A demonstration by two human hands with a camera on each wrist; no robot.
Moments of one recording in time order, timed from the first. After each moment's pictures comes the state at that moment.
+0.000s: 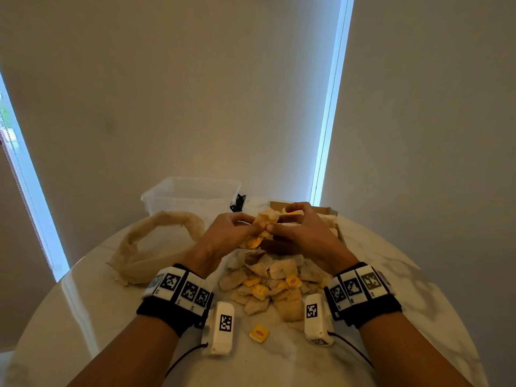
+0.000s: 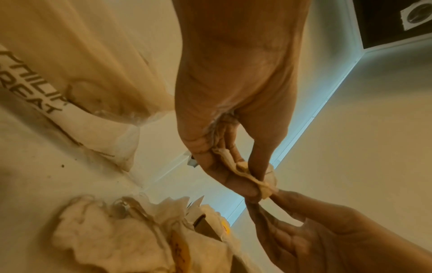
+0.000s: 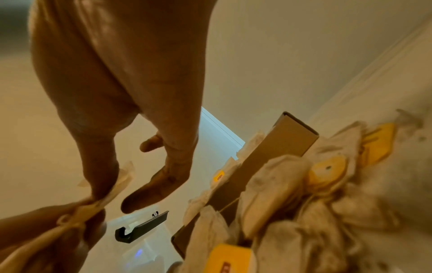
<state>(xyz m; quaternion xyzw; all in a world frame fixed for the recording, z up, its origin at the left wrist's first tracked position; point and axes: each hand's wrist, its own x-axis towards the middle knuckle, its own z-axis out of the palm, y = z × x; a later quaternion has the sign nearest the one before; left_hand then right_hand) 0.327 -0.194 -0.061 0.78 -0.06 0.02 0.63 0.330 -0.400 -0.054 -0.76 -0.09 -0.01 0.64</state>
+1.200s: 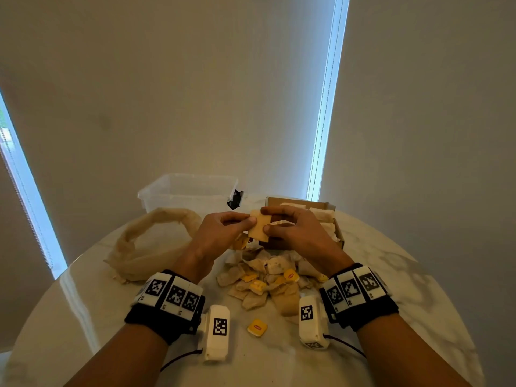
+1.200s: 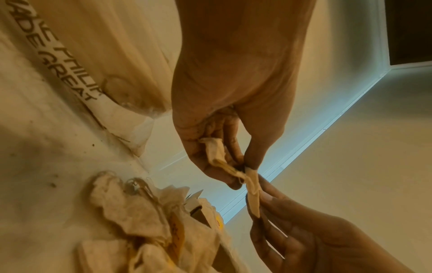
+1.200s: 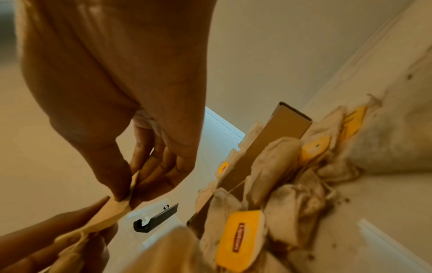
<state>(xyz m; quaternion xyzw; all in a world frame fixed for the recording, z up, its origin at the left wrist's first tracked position) 0.321 -0.187 -0.077 0.75 -0.07 0.09 0.66 0.322 -0.391 -0.064 -0.74 -0.15 -0.01 0.65</state>
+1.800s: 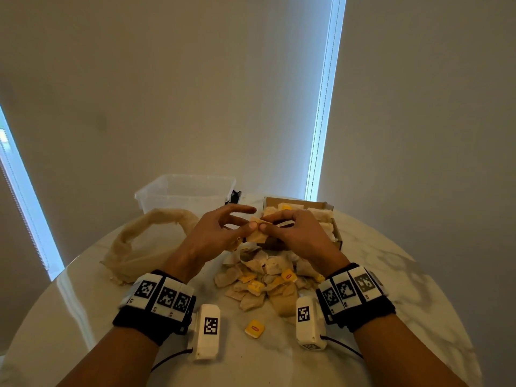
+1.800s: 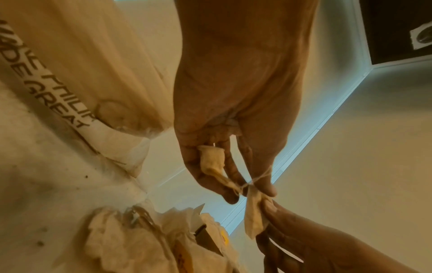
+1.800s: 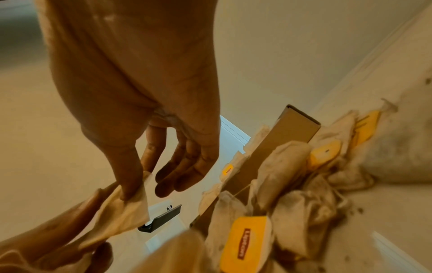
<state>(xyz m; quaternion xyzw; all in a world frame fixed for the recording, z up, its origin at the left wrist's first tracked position) 0.314 -0.177 -0.069 0.78 -0.16 0.06 0.60 0.321 -0.395 -0.066 -0.79 -0.14 -0.06 0.59</state>
